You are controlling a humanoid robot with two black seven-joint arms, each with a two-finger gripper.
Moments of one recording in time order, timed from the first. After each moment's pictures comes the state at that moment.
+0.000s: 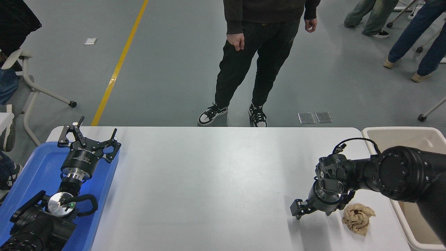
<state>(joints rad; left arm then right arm) -0.53 0.22 -1.15 -0.31 -0.11 -0.79 -0.17 1.17 0.00 -1.21 0.69 -0.28 0.52 -0.03</state>
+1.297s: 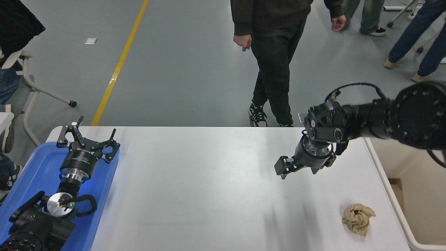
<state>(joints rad) -0.53 0.22 -1.15 -0.31 -0.11 -0.79 -0.17 1.88 -0.03 -1.20 1.12 -0.14 0.64 -0.03</state>
